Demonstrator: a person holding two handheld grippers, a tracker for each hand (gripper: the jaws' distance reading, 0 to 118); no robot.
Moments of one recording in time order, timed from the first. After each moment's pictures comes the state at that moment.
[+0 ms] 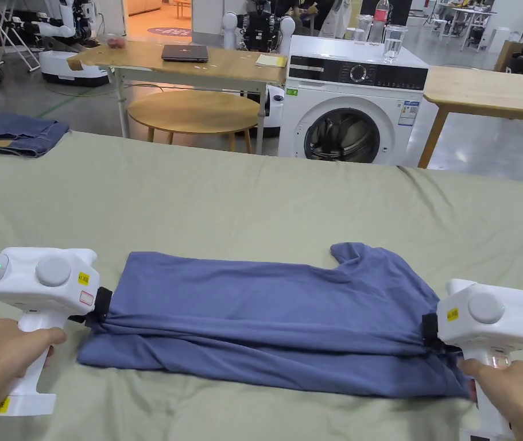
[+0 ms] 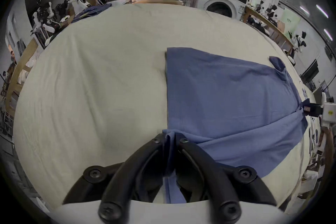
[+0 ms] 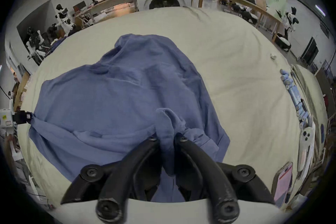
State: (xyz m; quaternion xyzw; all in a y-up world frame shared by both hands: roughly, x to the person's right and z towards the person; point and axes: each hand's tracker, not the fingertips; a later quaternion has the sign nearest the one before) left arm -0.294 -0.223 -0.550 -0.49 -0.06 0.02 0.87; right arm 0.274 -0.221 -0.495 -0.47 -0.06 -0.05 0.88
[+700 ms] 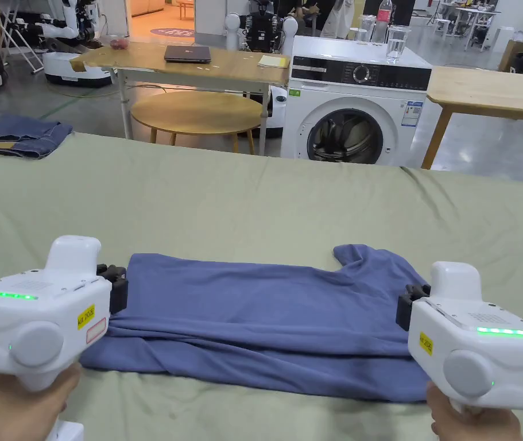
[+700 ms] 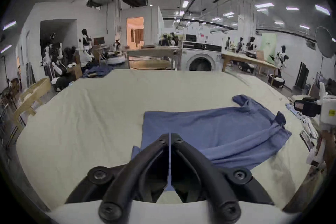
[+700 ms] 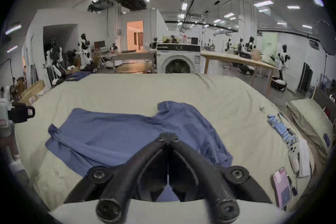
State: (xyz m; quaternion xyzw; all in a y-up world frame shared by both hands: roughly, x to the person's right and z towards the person) left arm -0.243 -0.151 -0.419 -0.24 -0.08 0.00 0.97; right arm 0.175 -0.170 -0.406 -0.23 -0.04 -0.01 0.97
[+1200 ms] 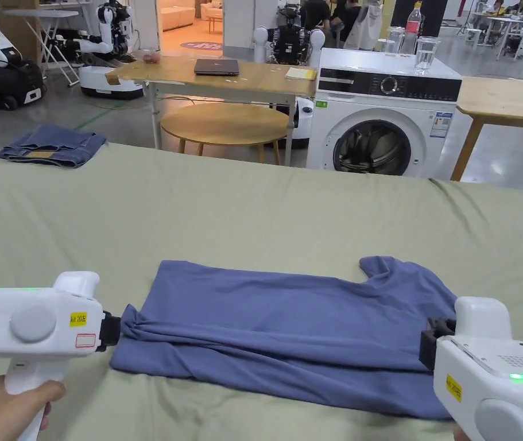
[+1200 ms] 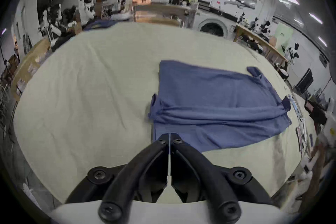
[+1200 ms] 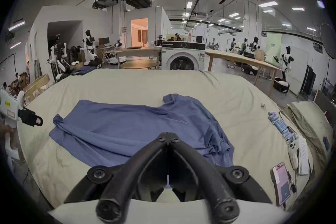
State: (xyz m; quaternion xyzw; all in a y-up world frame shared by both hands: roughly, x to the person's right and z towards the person) left arm -0.314 -0.192 -0.468 -0.45 -0.07 0.06 0.89; right arm 0.162 -0.174 -0.378 -0.24 -0.02 0.00 0.97
